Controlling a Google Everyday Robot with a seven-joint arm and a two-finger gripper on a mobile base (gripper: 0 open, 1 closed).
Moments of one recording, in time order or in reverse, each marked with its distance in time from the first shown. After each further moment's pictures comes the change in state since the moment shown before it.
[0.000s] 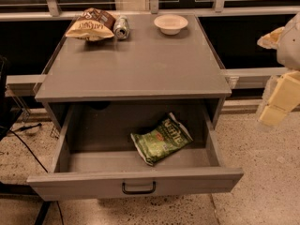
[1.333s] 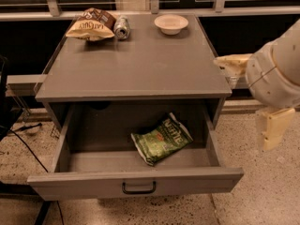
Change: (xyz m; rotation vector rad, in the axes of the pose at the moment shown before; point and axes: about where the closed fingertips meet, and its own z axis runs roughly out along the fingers) arm -0.012 0.032 0.039 0.045 0.079 -0.632
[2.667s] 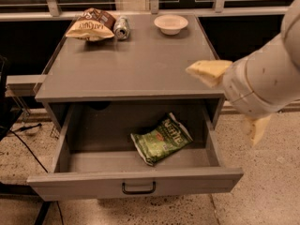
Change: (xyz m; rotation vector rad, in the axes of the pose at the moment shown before) arm -0.028 -0.014 0.021 0.108 0.037 -0.361
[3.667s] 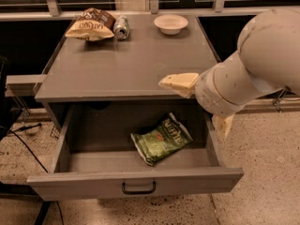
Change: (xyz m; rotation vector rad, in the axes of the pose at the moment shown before) arm -0.024 -0.026 0.070 0.054 -0.161 -0.240
